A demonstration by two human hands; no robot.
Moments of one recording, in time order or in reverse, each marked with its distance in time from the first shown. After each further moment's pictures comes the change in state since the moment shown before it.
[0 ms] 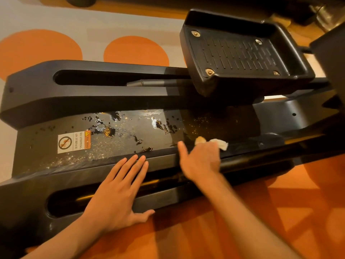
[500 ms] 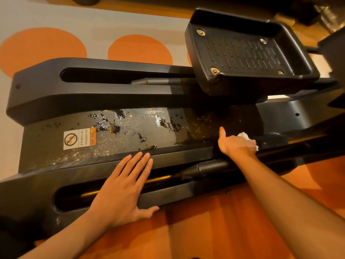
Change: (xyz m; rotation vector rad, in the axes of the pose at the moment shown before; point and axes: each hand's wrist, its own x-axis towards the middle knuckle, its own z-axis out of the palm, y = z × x) left_hand 0.000 0.000 0.000 0.002 -0.005 -0.002; right_hand 0.057 0.080 -0.013 0.045 -0.162 0.364
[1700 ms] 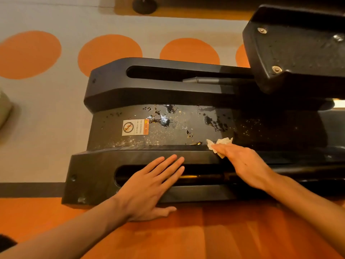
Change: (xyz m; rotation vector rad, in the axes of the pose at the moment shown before) left_hand -0.052 -0.034 -0.006 0.074 -0.020 0.130; right_hand -0.056 -0.033 0.044 0.169 0.187 -1.151
